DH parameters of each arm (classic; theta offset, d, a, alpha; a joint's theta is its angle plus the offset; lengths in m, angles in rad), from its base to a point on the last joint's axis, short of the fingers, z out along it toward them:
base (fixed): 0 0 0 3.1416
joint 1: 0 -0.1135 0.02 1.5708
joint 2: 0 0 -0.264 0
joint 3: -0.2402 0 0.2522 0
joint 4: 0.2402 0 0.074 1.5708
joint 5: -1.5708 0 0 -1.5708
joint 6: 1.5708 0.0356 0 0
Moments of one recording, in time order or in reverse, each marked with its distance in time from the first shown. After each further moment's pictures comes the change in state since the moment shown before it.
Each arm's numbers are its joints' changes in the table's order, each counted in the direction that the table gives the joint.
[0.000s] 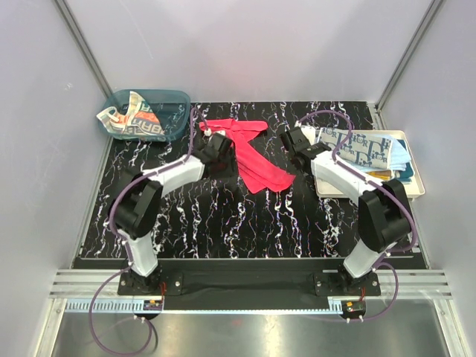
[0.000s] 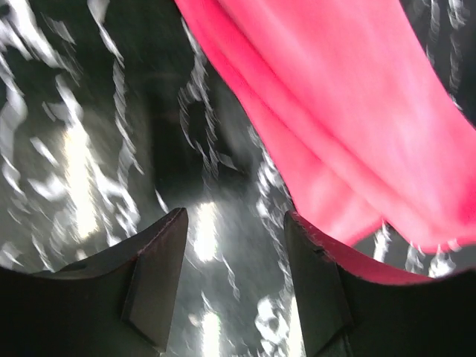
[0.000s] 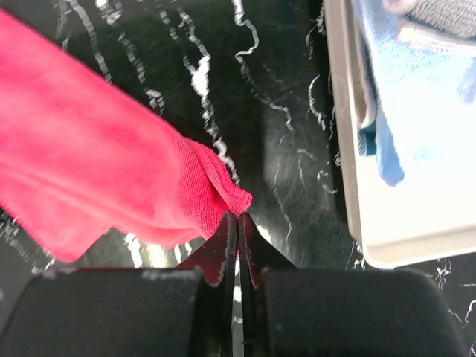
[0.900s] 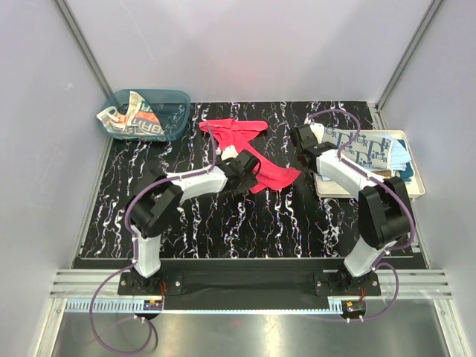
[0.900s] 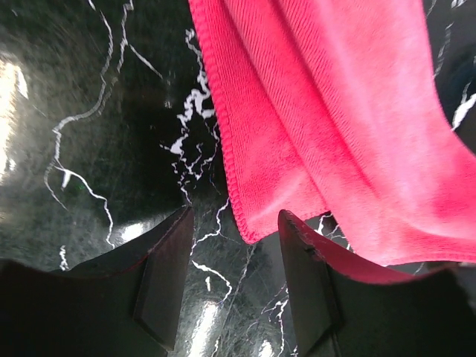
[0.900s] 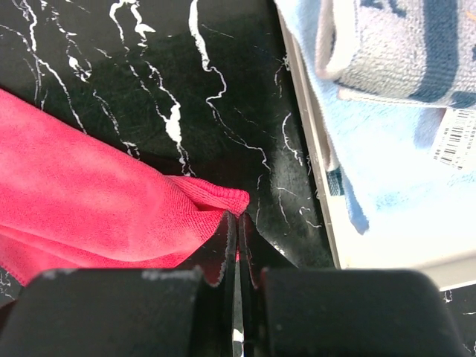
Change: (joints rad) left arm 0.220 0.074 -0.012 0.029 0.188 -0.510; right arm 0.084 0.024 0.023 -0.097 0.006 -0.005
